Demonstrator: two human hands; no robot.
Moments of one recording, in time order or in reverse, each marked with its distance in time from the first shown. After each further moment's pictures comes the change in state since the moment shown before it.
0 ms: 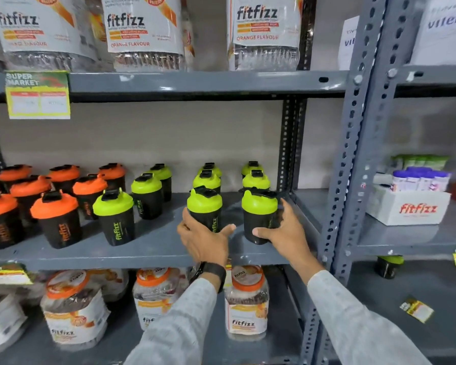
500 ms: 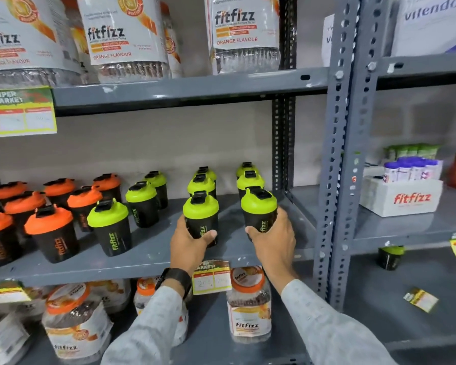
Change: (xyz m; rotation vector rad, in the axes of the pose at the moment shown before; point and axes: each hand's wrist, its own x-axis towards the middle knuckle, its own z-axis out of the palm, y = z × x) left_hand 0.041 -0.037 -0.026 -0.167 -0.374 0.055; right_hand -0.056 -0.043 0.025 -0.198 0.372 -0.061
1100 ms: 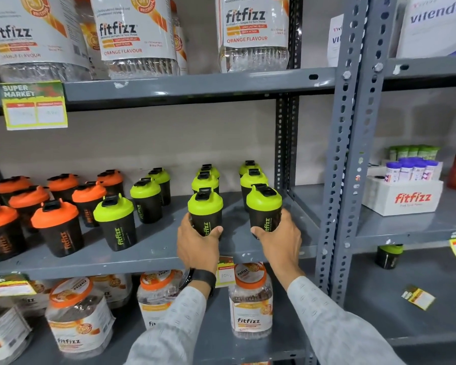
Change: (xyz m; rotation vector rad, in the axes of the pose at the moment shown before) left_hand -0.026 0.016 0.020 0.155 0.378 0.039; right_hand -0.001 0.001 -0.004 -0.048 -0.022 0.046
